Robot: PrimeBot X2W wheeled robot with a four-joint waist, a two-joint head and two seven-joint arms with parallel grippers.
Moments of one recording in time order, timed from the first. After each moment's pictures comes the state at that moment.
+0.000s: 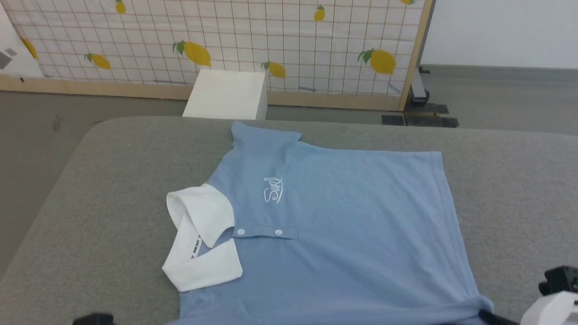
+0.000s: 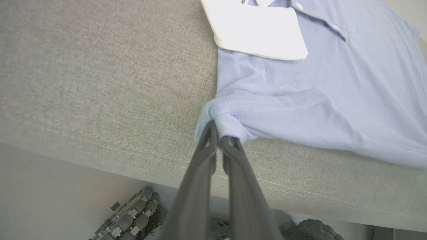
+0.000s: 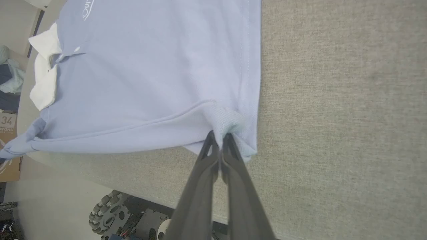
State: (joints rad) left arm 0.31 0.59 -0.40 -0.23 -1.01 0.41 0.23; right arm 0.21 -0.29 -0.12 -0.01 0.71 0.13 0.76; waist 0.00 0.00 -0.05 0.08
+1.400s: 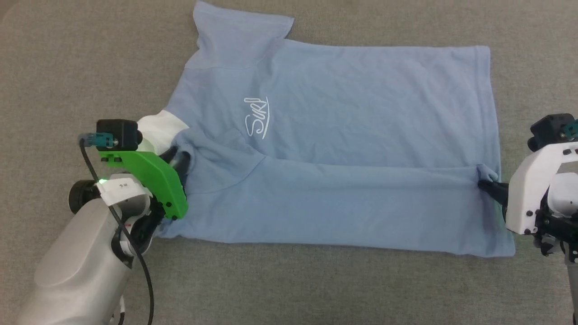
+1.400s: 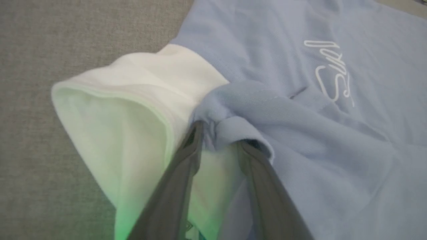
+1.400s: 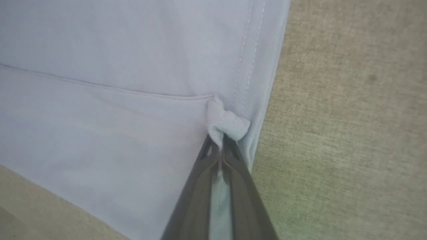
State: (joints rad) left arm -0.53 0.47 -0.51 0.30 -0.86 0.10 0.27; right arm -0.34 -0.33 -0.06 0.05 0.52 0.13 1.04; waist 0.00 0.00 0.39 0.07
